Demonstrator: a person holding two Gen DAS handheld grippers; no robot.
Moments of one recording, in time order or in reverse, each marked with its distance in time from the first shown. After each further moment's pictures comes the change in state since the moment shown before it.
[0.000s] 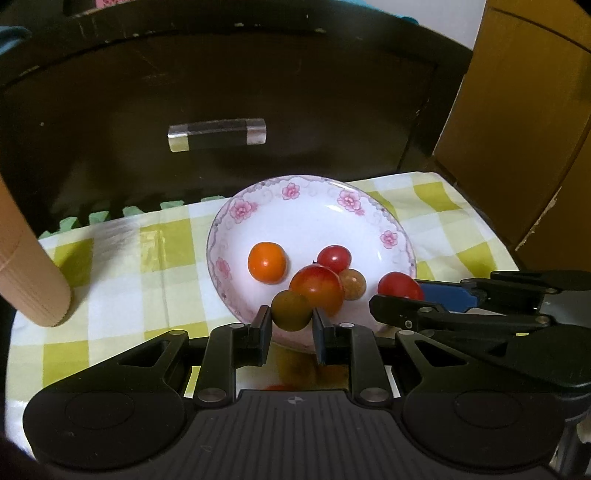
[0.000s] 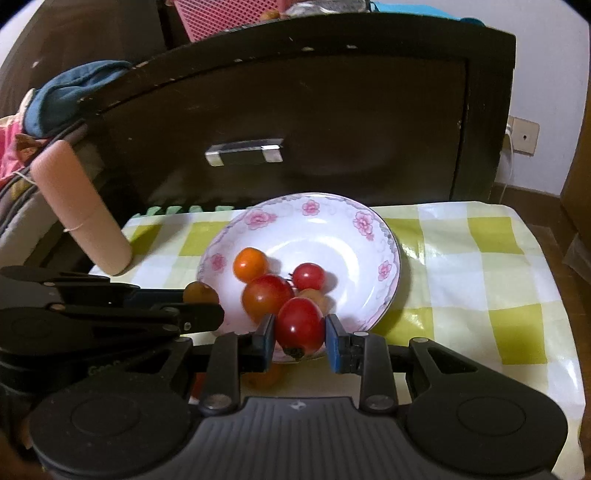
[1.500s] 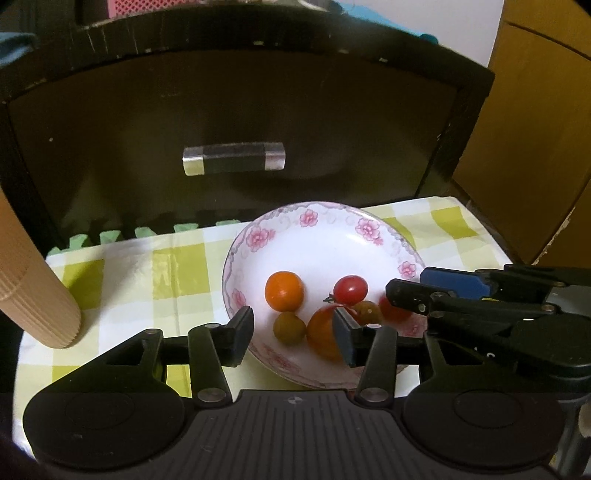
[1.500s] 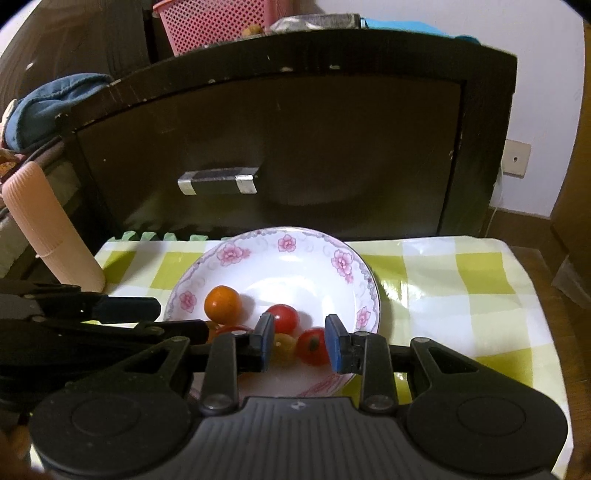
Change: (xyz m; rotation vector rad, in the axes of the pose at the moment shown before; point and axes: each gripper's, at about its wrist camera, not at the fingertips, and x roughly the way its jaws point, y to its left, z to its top) left arm -0.001 0.008 0.013 -0.025 -0.041 0.037; right arm 0.009 -0.009 0.022 -0.017 -0.061 -0.050
